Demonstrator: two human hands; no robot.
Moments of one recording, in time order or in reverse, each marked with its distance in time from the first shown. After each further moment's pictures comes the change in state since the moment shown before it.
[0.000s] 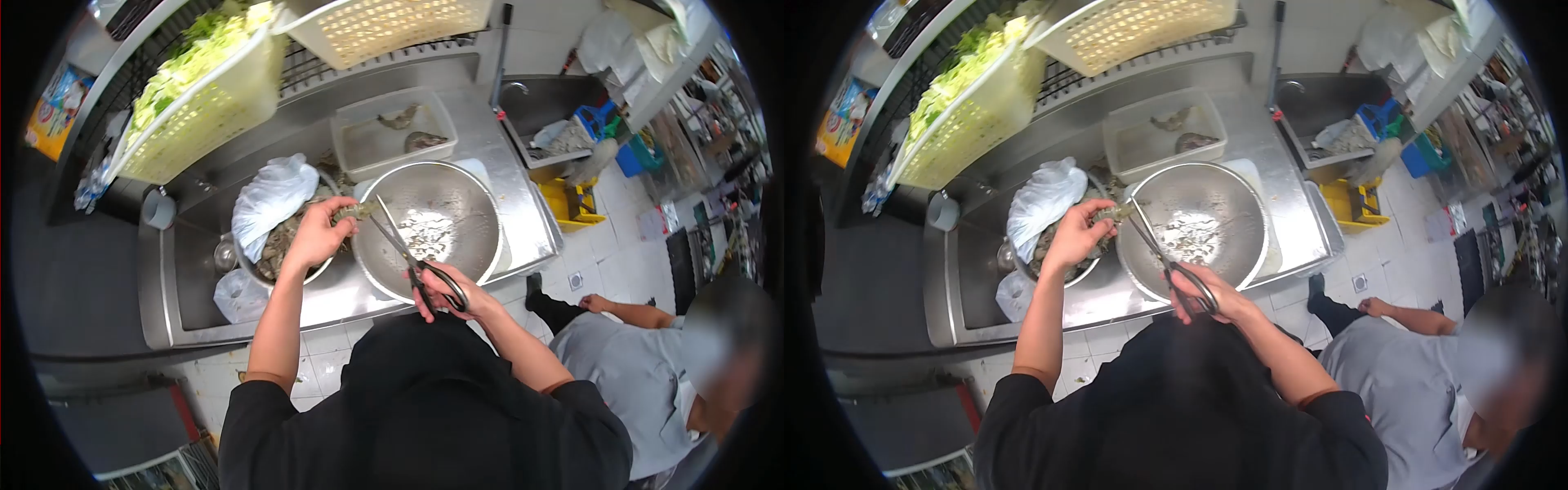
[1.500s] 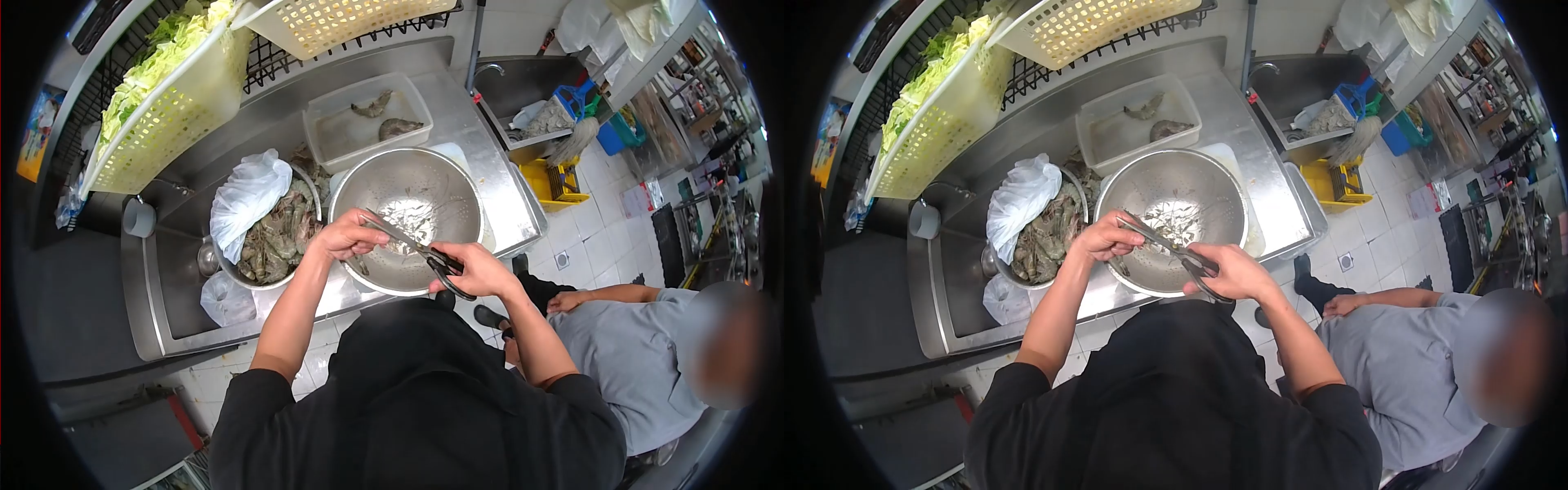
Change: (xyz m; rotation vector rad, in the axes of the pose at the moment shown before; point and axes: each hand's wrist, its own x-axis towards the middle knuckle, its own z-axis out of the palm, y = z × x) left_hand 0.041 -0.055 0.066 -0.688 -0.667 -0.340; right_hand -0.041 -0.043 -0.033 -1.016 0.266 0.043
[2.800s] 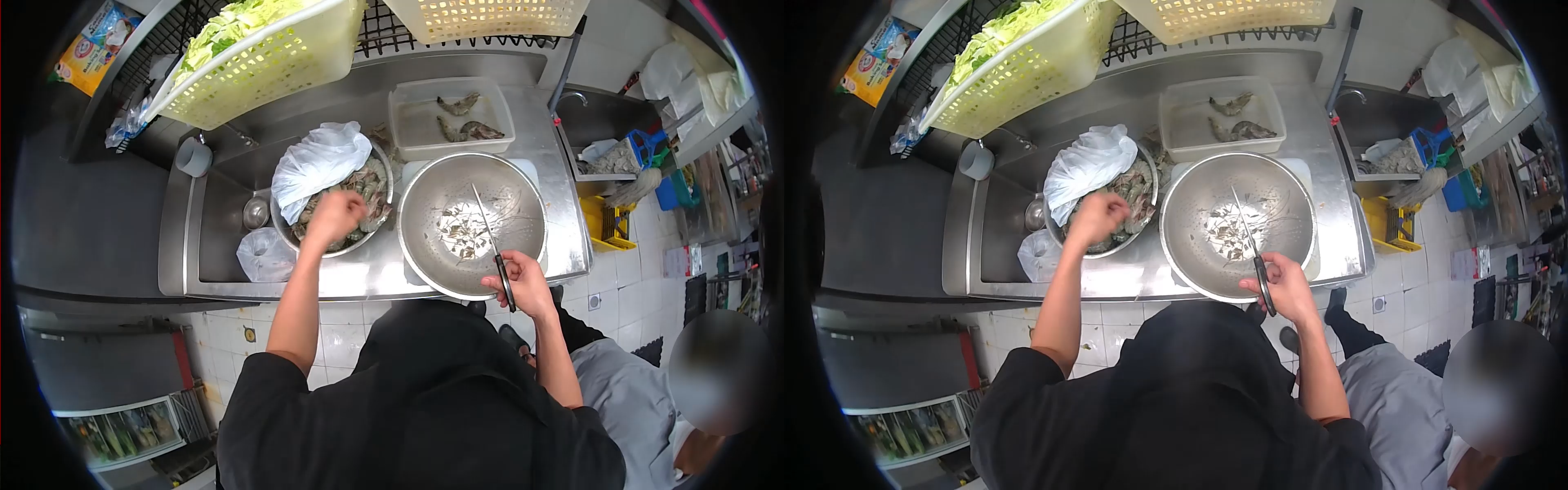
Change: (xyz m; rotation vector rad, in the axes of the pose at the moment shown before) left_hand -0.123 0.018 -0.038 1.059 0.973 0.073; right_hand 0.011 0.011 0.031 0.515 0.172 0.235
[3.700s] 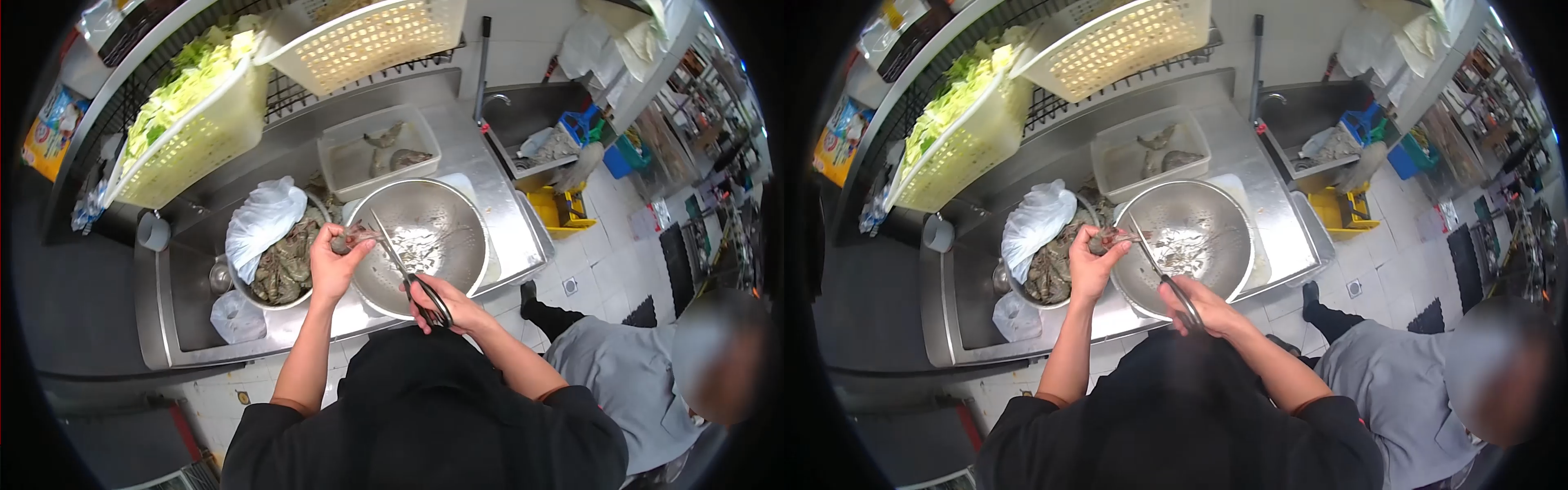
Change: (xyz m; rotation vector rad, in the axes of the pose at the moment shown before) left_hand -0.011 0.094 0.076 -0.795 0.189 0.241; right_hand -0.003 -0.014 0.035 0.416 -0.424 -0.014
